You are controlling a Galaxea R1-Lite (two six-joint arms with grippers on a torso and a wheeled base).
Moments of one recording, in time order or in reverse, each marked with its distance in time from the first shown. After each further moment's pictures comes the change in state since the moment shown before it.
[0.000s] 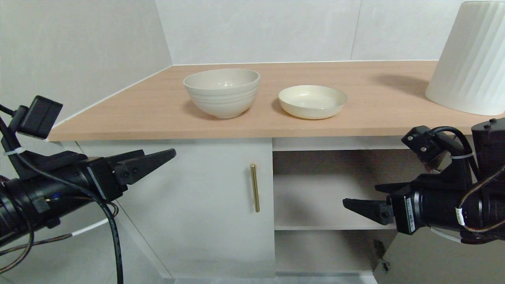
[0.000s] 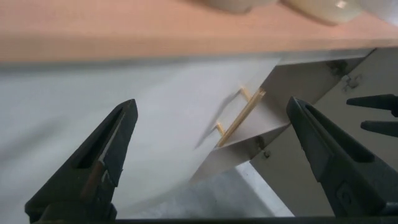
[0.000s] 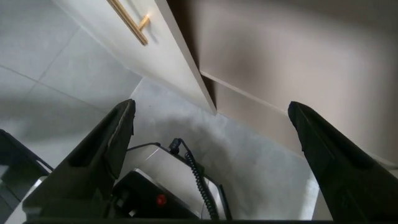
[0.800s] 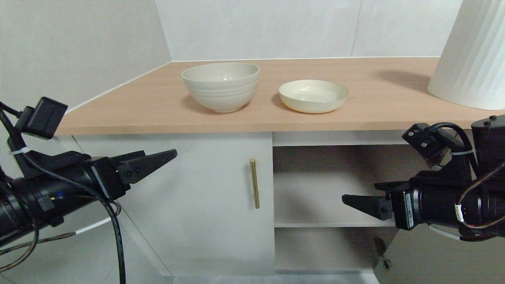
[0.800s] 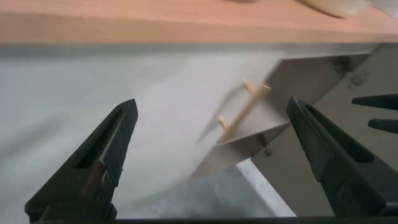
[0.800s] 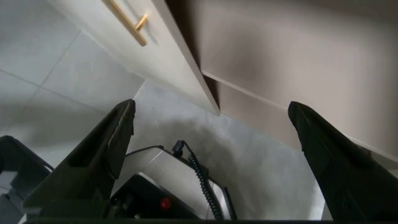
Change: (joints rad) left arm 0.003 0.011 -0.002 0.002 0.003 0.000; right arm 0.001 -0.001 -0.010 0.000 0.001 0.032
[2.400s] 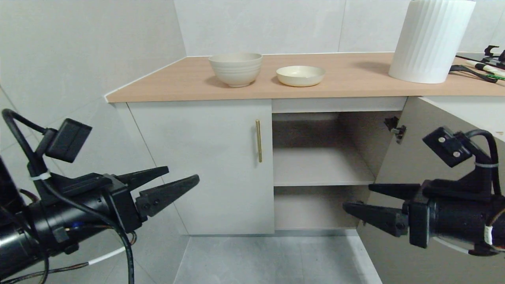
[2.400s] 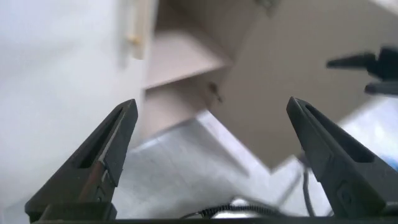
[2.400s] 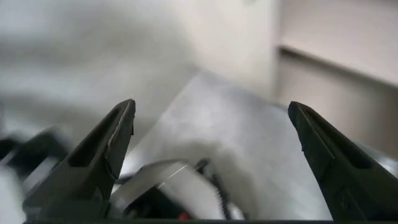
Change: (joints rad) left arm -0.131 -0.011 0.087 -0.055 -0.001 0.014; right arm 0.014 -0.055 0.125 -0.218 0.116 0.002
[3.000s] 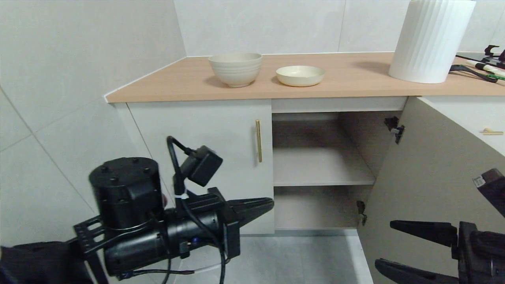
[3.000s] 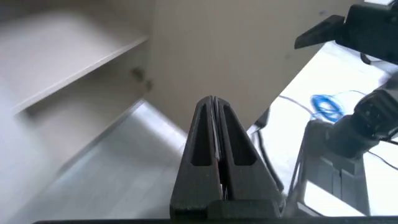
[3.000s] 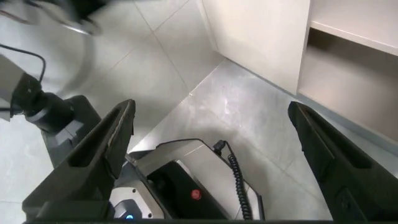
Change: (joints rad) left arm -0.320 0.390 -0.027 -0.314 -0.078 0.058; right arm 0.073 -0.205 0.252 -0.076 0.053 0.003
